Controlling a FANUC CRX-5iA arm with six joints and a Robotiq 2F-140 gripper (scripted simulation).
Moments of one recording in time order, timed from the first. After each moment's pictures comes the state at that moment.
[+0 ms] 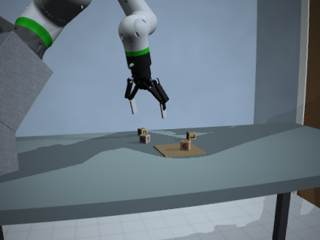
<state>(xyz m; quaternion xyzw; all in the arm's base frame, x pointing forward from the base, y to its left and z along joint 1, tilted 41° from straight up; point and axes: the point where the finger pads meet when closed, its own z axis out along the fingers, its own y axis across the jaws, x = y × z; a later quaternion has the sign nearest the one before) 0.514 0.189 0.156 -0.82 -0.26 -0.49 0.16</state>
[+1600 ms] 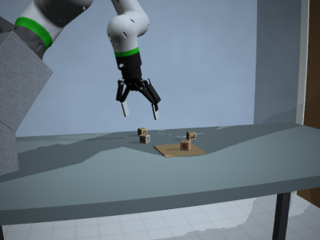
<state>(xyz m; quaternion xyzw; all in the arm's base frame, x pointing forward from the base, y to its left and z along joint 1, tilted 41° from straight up) 0.485 0.183 0.127 -0.82 -0.27 -0.49 0.14</state>
